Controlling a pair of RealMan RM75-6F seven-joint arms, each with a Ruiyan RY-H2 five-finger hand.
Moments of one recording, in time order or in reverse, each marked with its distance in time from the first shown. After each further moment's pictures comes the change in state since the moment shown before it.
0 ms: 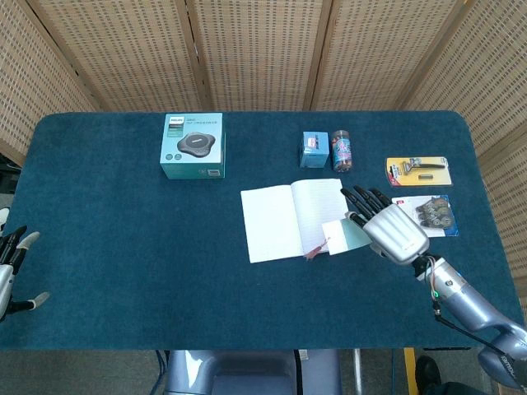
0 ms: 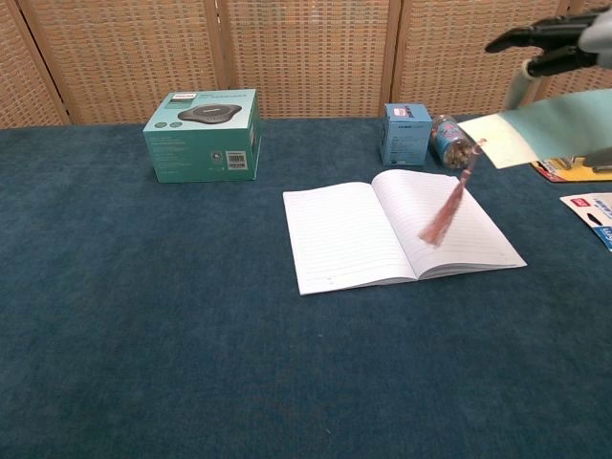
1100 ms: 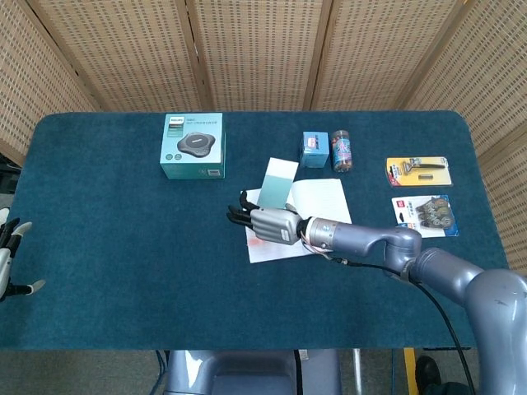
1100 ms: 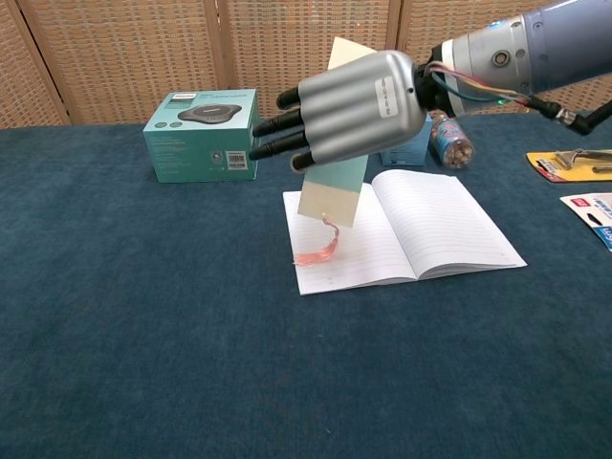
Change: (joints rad) left arm -0.081 -0.014 -0.064 0.031 -0.226 -0.176 0.039; right arm 0.618 -0.364 -0.104 0.517 -0.451 -0.253 -0.270
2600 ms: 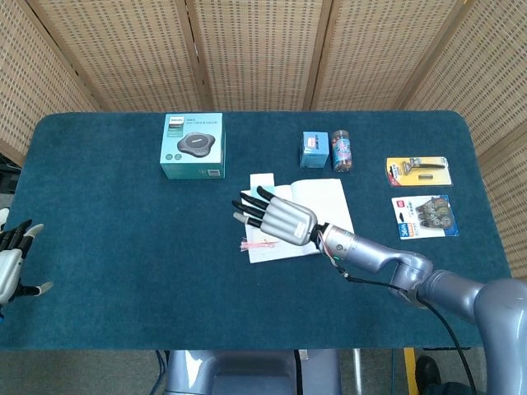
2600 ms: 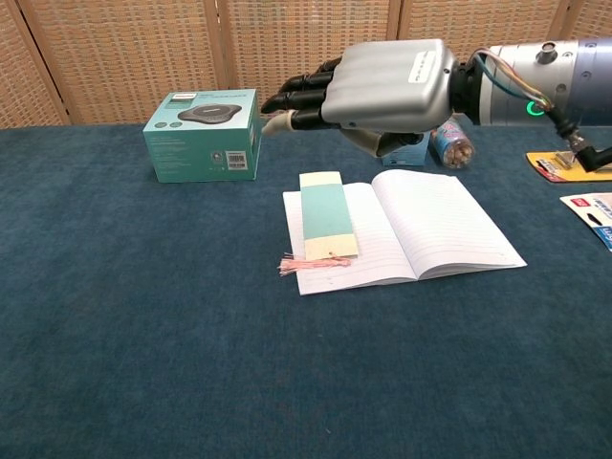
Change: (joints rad) left arm -0.019 -0.005 0.017 -0.011 0.014 -0.018 0.024; right arm -0.155 -0.023 0.026 -0.134 0.389 0.131 0.264
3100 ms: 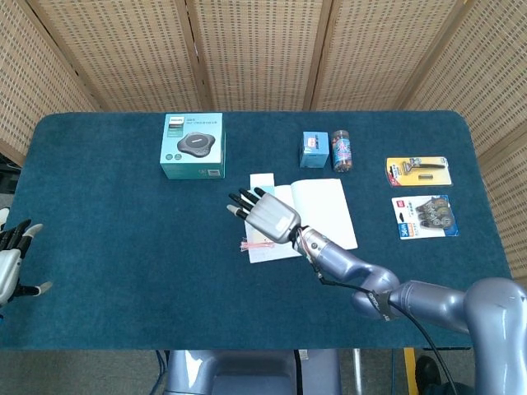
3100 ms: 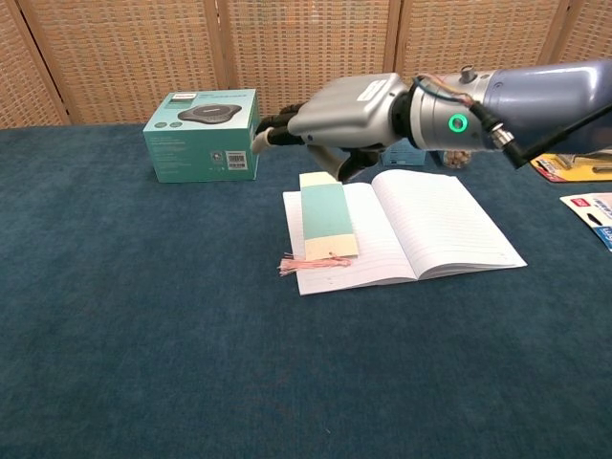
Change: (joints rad) left arm 0.001 0.003 0.000 0.004 -0.003 0.001 -0.016; right arm 0.031 -0.085 0.133 -0.129 0.436 -0.259 -0.230
